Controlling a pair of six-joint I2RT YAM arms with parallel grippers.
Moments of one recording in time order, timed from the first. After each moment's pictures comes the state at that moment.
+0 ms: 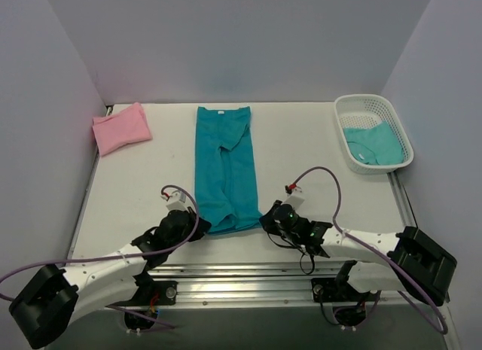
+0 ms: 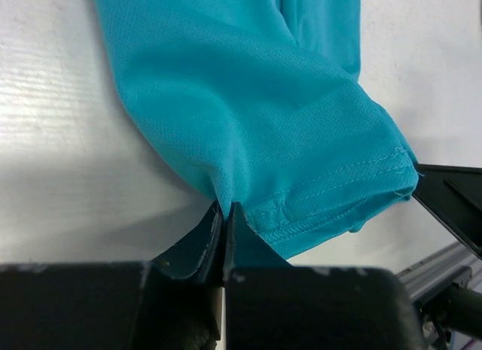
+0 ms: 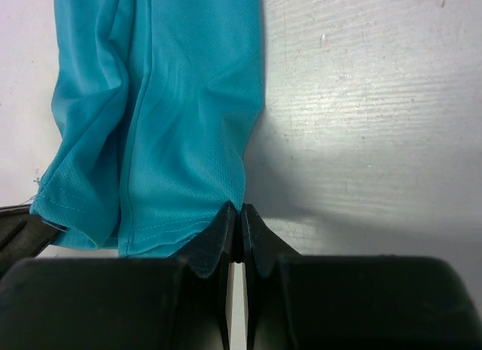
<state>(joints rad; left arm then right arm) -0.77 0.96 0.21 0.18 -0.21 -0.96 0.92 1.22 0.36 0.18 0.35 1.03</state>
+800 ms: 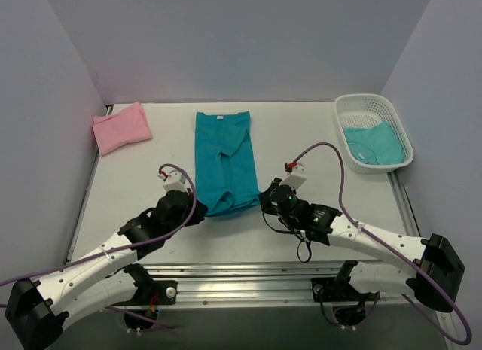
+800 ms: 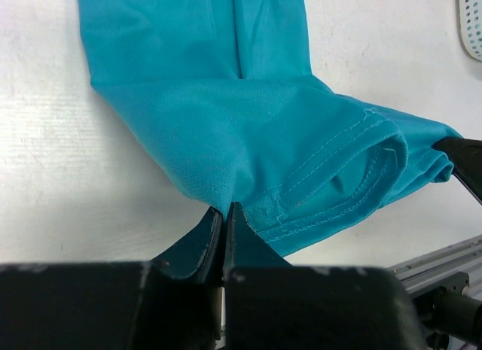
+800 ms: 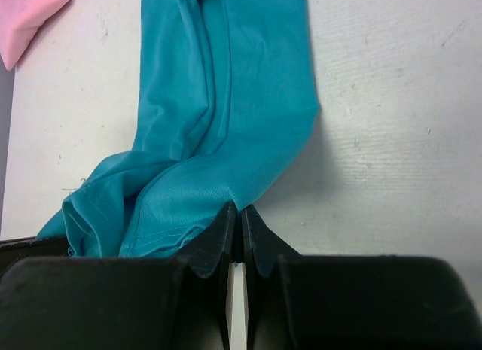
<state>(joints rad) -0.80 0.83 0.54 -0.30 -0.30 -0.87 0.94 1.11 0.65 -0.13 0.50 0.94</state>
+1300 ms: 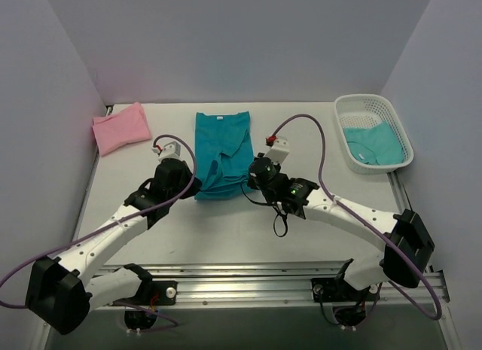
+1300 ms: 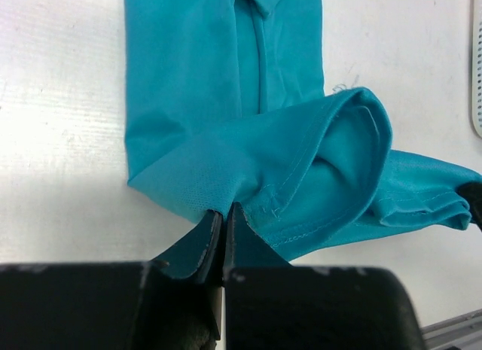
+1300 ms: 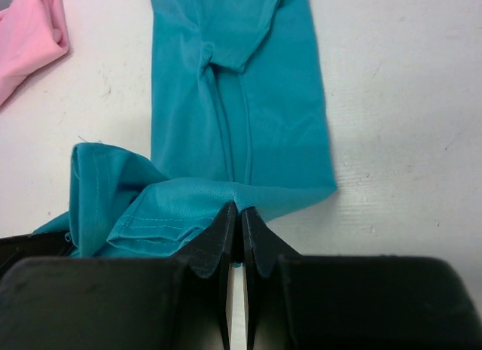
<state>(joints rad) -0.58 1.09 0.76 -0.26 -0.22 -0.77 0.90 1.38 0.99 -0.19 0.57 0.80</state>
